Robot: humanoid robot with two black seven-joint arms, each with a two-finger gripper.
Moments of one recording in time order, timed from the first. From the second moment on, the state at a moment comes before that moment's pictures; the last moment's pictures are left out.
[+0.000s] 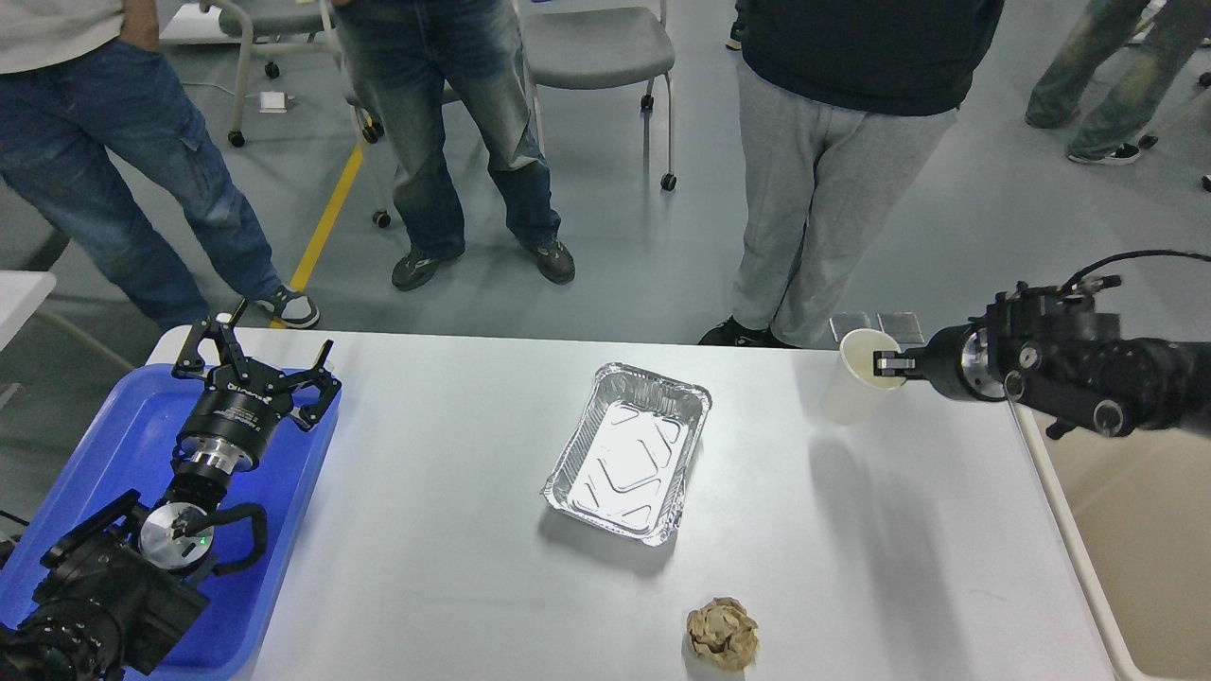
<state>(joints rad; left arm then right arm) -0.58 0.28 -0.93 -0.27 -0.13 -0.79 -0.32 1.32 -0.47 -0.56 0.80 -0.83 0.14 0.08</state>
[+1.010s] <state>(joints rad) -0.58 0.28 -0.93 -0.27 -0.13 -0.79 -0.32 1.67 -0.73 -0.55 0.87 -0.47 0.23 0.03</state>
